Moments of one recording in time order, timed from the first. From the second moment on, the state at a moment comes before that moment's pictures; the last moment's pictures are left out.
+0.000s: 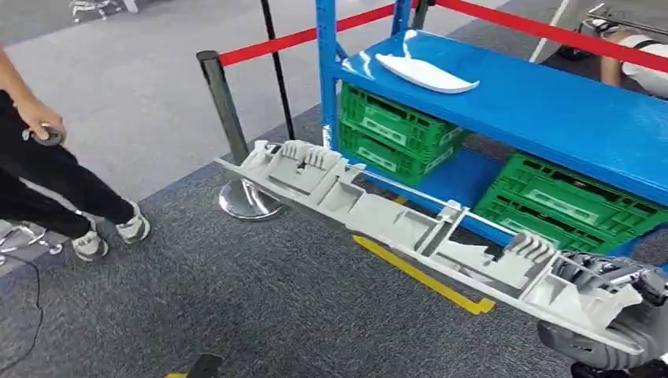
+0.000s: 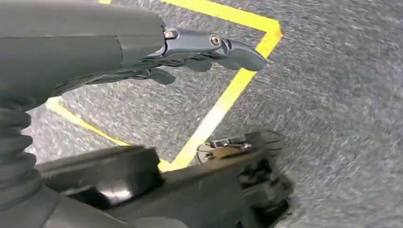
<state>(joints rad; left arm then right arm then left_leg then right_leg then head) -0.09 -0.03 -1.02 -0.14 1.06 0.30 -0.36 0.28 -0.09 -0.01 -2.14 -0.08 -0.01 -0.60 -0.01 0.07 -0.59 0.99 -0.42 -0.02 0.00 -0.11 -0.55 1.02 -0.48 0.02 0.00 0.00</state>
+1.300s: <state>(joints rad) -0.09 -0.03 -0.96 -0.14 1.14 0.25 -0.27 0.23 -0.05 0.11 -2.12 -0.01 -0.01 -0.54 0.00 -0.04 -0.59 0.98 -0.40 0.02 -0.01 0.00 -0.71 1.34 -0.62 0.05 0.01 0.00</state>
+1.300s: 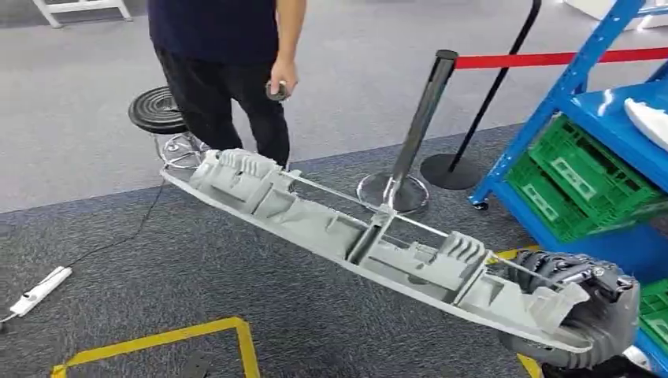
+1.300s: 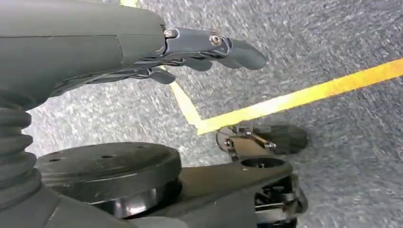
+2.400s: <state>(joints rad) -0.08 -0.05 -0.95 -0.14 1.16 0.35 -0.32 0.19 -0.05 0.02 -2.05 -0.11 0.11 -0.57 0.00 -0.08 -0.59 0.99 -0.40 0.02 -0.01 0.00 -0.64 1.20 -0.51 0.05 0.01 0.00</state>
